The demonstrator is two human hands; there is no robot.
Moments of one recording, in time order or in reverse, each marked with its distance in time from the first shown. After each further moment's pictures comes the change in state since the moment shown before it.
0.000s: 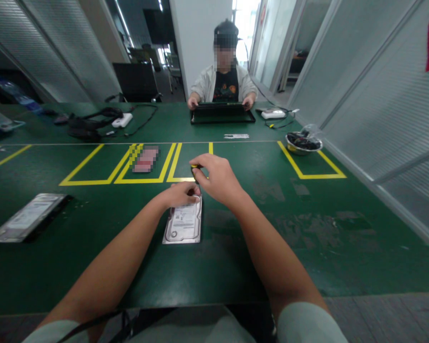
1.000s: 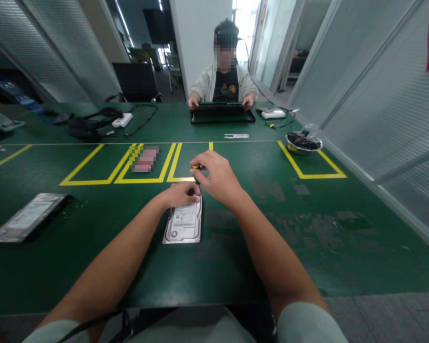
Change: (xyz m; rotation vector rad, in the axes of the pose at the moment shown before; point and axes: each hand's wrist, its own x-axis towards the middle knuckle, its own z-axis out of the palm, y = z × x) left_hand -0.002 0.005 -0.002 0.017 -0.011 -0.017; right_hand 0.001 0.000 0.000 0.021 0.008 0.028
